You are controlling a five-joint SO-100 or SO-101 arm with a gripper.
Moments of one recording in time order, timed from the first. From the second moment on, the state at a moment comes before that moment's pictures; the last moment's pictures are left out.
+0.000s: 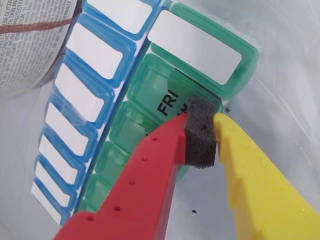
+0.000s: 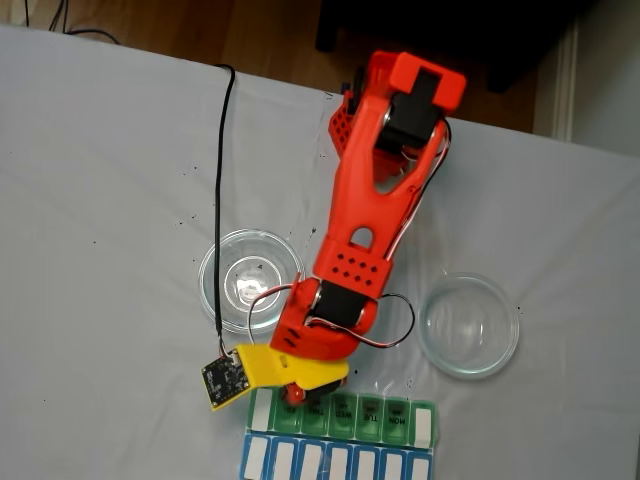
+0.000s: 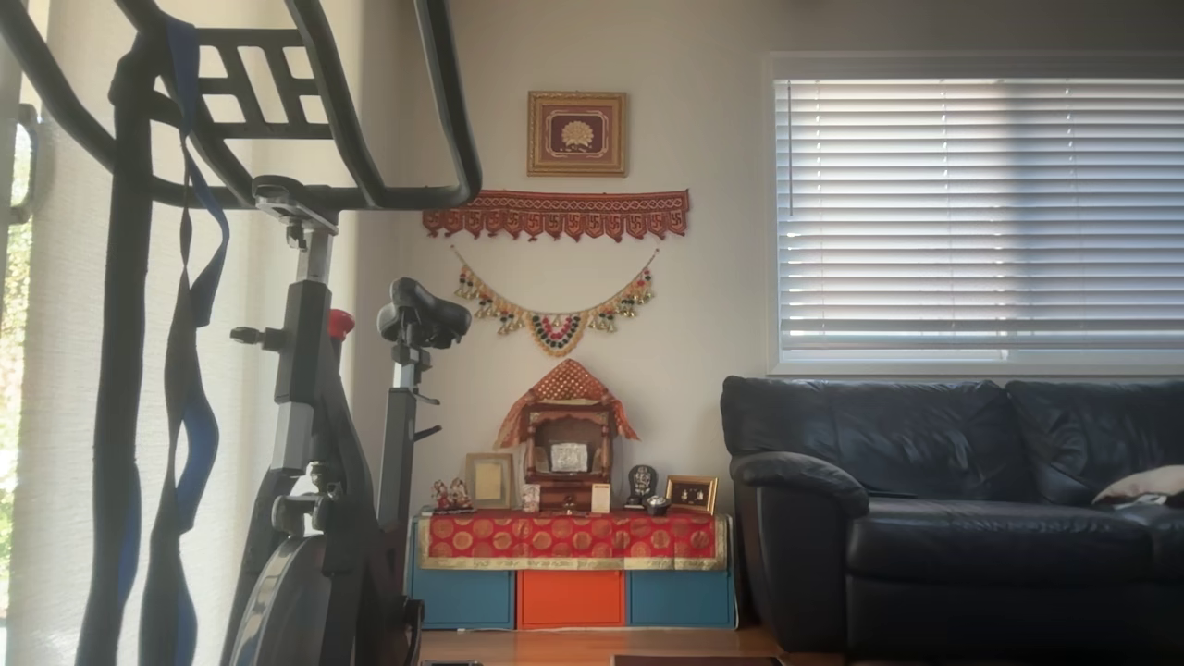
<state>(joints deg) 8.8 99.8 103.0 38.6 -36.9</state>
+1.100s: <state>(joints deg) 7.6 102.4 115.0 29.7 -43.3</state>
